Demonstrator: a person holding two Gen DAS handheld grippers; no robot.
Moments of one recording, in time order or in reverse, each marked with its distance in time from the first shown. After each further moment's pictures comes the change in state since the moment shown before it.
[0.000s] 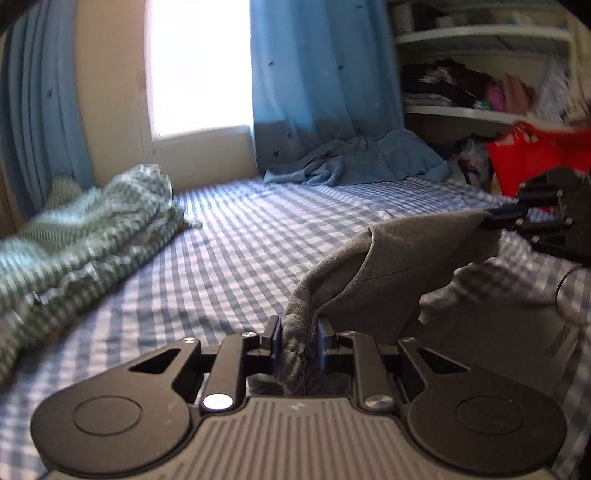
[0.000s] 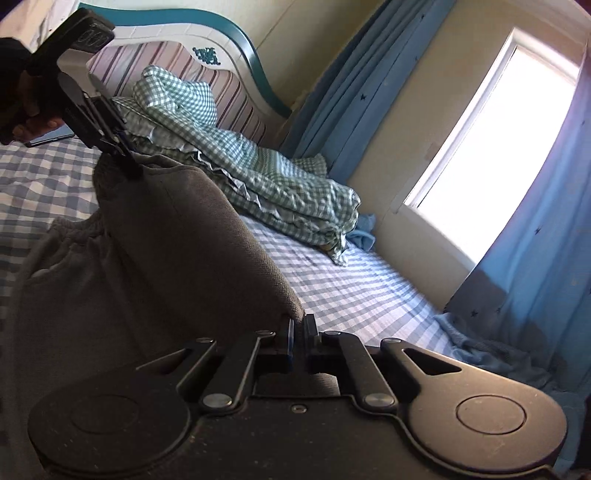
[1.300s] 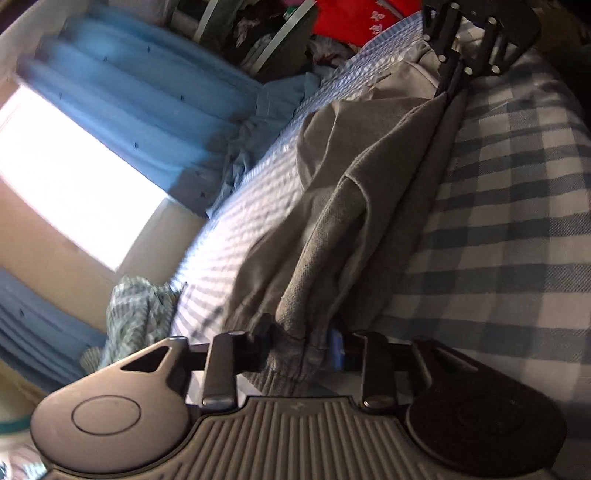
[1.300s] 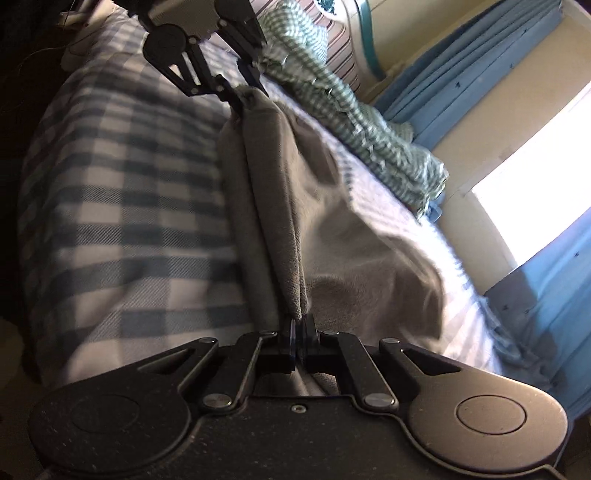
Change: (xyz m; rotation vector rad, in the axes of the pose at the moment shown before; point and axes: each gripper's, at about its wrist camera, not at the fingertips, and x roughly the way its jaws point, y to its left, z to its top) left arm -0.038 -0.108 -0.168 0.771 0.013 0.109; right arm -0.067 0.178 -0.071 -0.225 0.192 0.120
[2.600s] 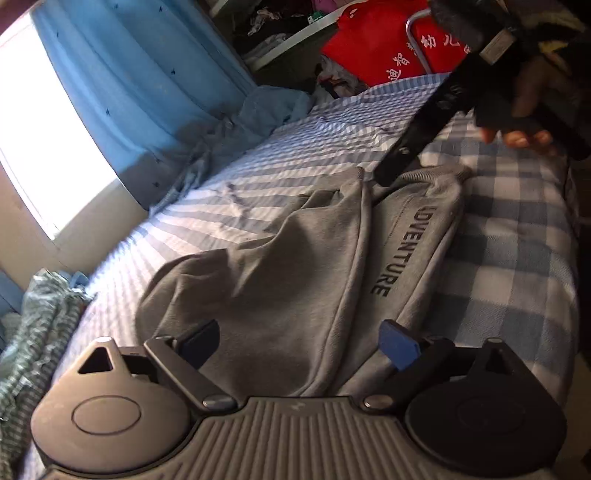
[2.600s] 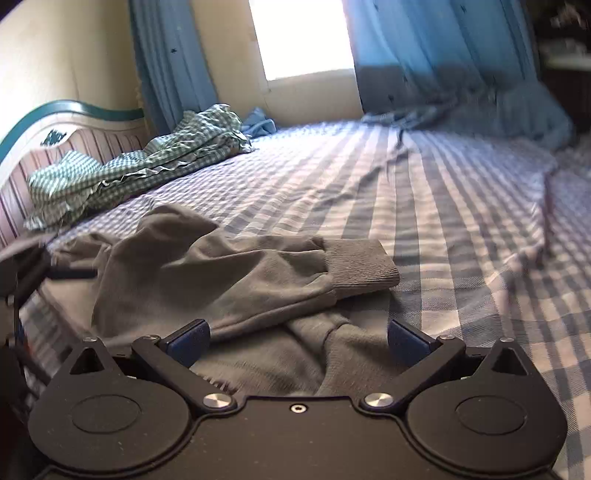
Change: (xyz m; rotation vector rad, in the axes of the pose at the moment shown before) left arm 0.078 -0.103 0.234 -0.308 0.014 -0.190; right arm -0.029 -0.176 -0.180 1.126 0.034 0.014
